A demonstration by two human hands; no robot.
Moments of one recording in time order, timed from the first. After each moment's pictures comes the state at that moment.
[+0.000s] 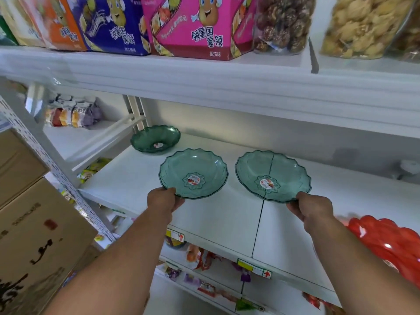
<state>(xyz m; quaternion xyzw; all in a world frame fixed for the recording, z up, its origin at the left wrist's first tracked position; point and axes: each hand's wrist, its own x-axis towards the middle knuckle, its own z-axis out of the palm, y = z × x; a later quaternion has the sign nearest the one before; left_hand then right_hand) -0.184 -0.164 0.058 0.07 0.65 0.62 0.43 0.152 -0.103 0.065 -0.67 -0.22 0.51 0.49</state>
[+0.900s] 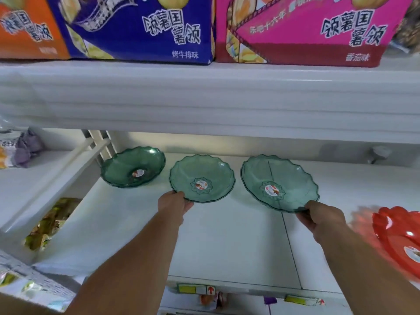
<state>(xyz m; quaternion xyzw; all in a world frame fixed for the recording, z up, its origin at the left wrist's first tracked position) -0.270 -0.012 0.012 0.13 0.63 0.54 0.55 0.069 -0.081 0.050 -0.68 -0.06 0.45 0.57</state>
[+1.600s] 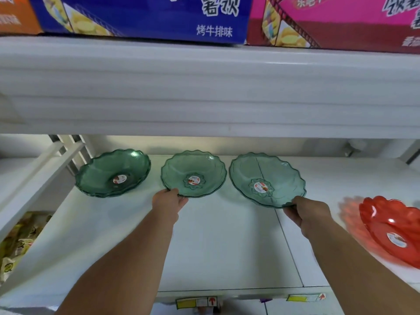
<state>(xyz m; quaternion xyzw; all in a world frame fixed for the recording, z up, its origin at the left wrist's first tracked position) -0.276 0.035 -0.012 0.17 0.58 0.51 0.61 0.045 -0.073 0.044 -0.70 -0.05 0.42 0.58</state>
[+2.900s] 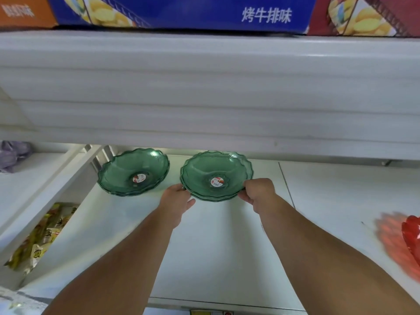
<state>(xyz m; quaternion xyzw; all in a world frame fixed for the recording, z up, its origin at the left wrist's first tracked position) -0.305 0.035 0.008 0.29 0.59 0.45 0.60 -0.089 0.036 0.049 -0.68 -0.21 0.53 0.46</state>
